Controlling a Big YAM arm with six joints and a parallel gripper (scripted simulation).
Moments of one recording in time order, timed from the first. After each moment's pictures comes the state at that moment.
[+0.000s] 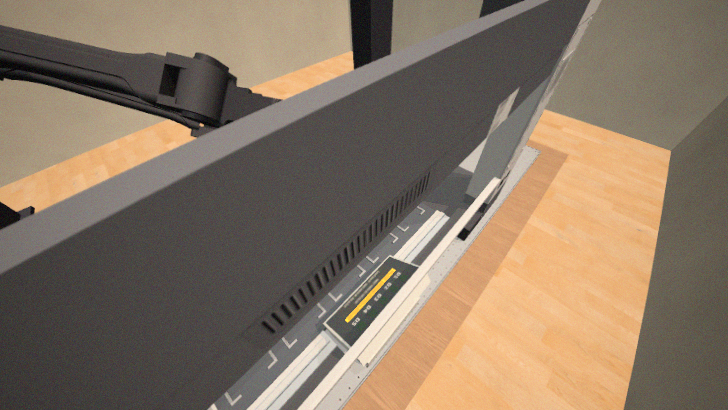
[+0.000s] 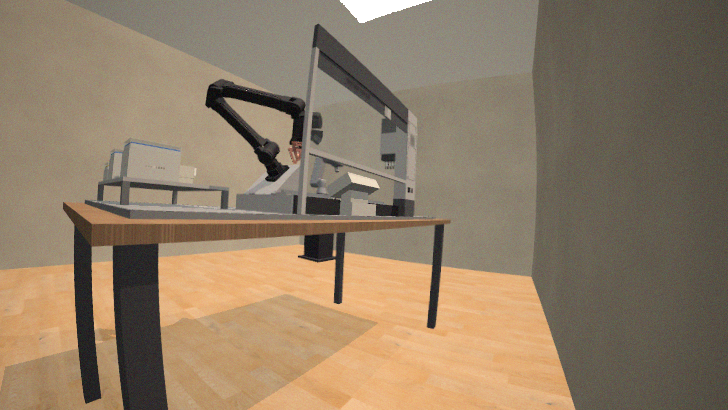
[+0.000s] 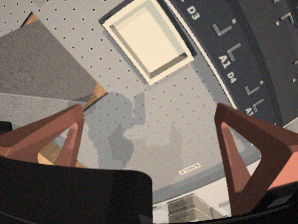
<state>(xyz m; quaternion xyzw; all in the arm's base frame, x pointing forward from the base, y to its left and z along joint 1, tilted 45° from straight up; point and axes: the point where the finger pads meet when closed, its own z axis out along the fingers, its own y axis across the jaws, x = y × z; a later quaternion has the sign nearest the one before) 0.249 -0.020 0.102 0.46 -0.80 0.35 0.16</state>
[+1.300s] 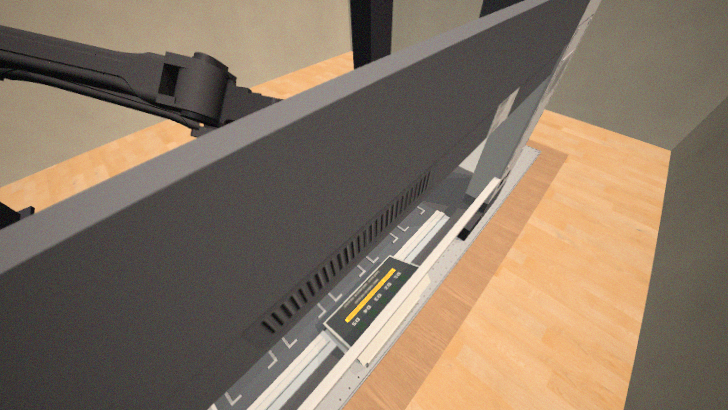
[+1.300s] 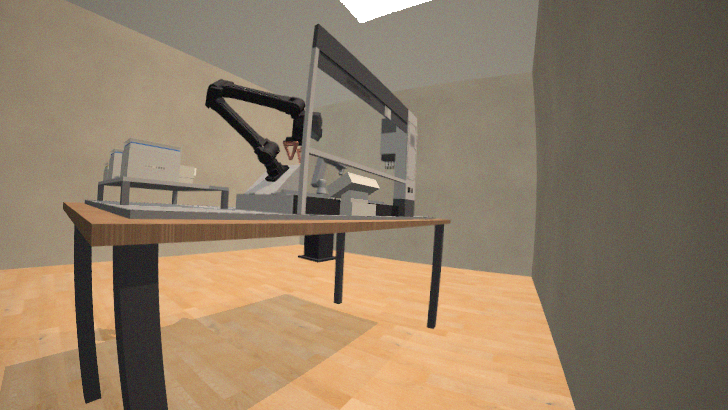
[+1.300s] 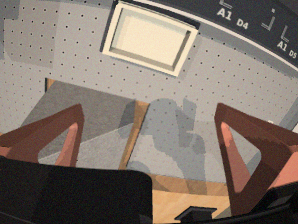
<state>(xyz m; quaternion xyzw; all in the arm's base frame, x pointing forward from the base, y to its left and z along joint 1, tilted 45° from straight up) 0.249 -0.020 0.103 0.19 -0.90 0.38 0.04</state>
